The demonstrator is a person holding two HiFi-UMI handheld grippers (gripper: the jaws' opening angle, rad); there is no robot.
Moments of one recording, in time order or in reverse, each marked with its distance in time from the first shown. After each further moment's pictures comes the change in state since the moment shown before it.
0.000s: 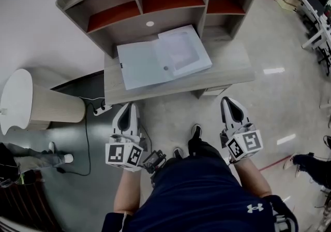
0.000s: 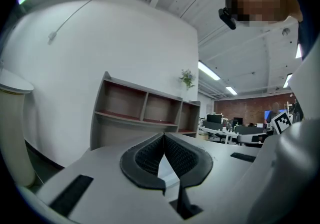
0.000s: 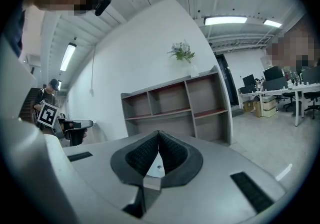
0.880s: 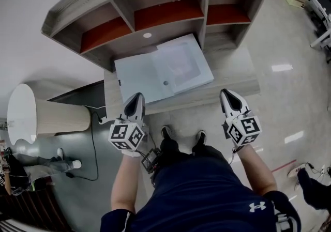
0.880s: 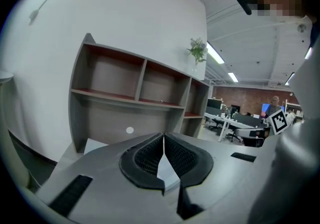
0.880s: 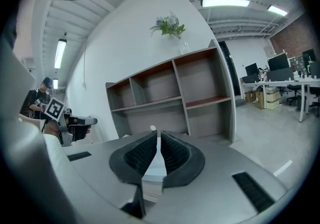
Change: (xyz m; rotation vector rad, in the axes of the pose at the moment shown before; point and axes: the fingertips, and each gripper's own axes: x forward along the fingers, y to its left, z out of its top) left arm 0.164 0.023 -0.052 -0.012 0.230 -0.047; right arm 0.117 -0.108 -0.035 0.044 0.122 0.024
